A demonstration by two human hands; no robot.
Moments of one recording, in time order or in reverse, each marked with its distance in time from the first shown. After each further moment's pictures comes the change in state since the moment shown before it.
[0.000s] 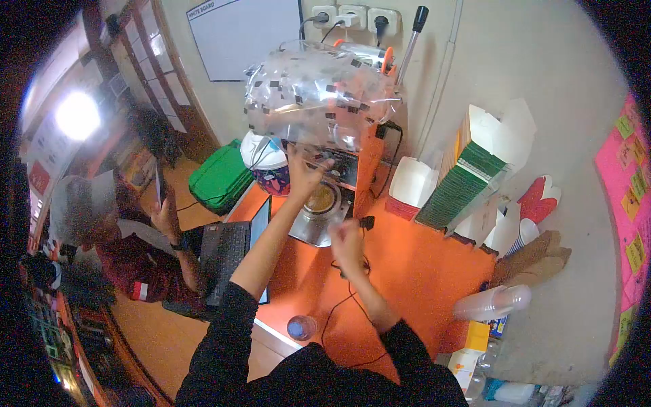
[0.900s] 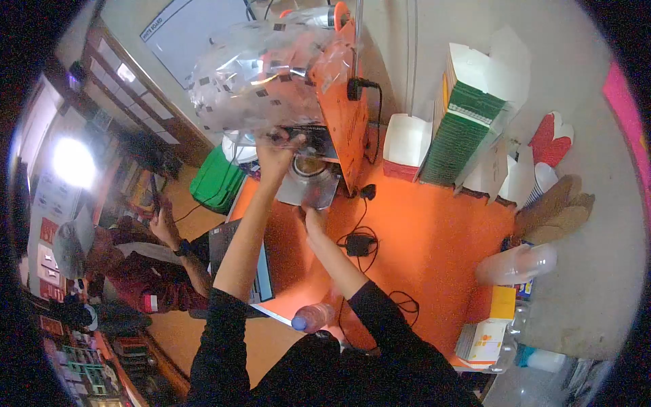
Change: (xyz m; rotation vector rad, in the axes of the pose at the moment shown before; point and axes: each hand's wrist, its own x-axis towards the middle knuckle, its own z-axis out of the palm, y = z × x) left_hand 0.007 0.003 -0.003 -0.111 -0.043 -0.011; right_hand 0.023 0.018 0.106 1.182 0.016 0.626
